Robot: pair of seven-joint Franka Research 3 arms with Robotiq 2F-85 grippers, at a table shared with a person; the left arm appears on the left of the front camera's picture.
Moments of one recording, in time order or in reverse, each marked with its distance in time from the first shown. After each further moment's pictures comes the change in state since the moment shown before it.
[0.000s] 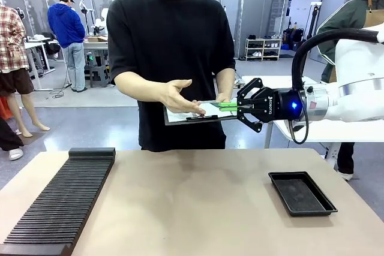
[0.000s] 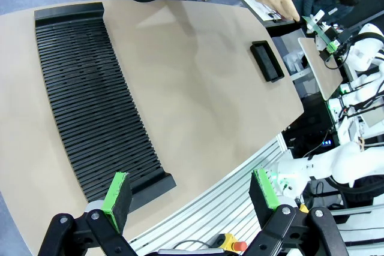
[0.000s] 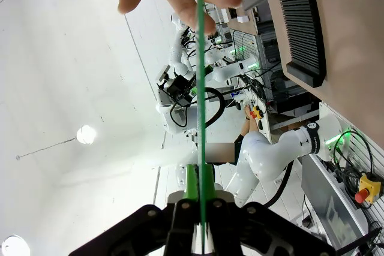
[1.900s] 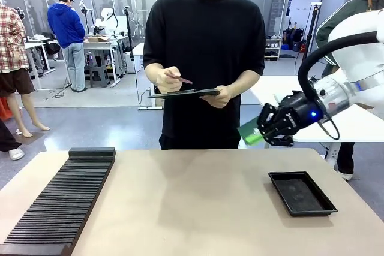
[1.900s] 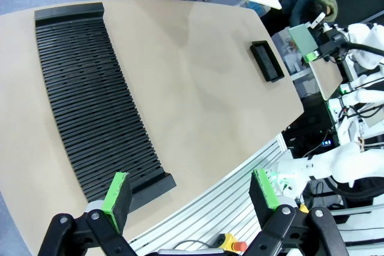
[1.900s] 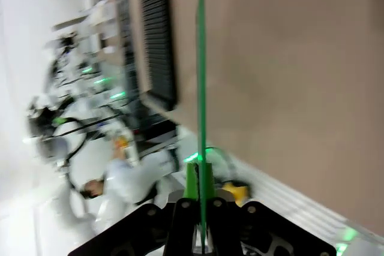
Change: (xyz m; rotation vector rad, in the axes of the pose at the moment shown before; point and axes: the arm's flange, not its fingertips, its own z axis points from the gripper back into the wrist) left arm 0.000 0.000 0.000 0.000 0.000 0.000; right arm -0.001 -0.007 0.057 -0.627 -0.167 0.178
